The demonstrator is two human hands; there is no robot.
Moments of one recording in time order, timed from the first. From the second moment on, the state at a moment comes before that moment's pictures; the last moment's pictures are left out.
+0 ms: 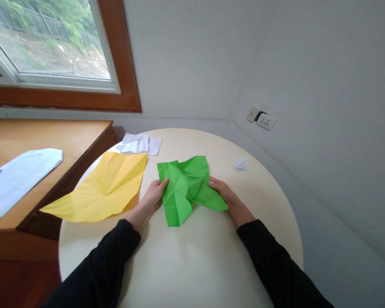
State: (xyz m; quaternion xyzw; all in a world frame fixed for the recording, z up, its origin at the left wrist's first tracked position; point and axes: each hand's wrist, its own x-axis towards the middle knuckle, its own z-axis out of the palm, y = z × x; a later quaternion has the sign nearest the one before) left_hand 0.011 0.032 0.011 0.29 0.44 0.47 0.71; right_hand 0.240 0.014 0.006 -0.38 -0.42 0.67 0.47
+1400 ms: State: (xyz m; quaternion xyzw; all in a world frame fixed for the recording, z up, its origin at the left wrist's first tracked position) left_hand 0.011 0.028 0.029 0.29 0.51 0.46 0.67; right_hand 0.246 0.010 0.008 -0.35 -0.38 0.70 0.50
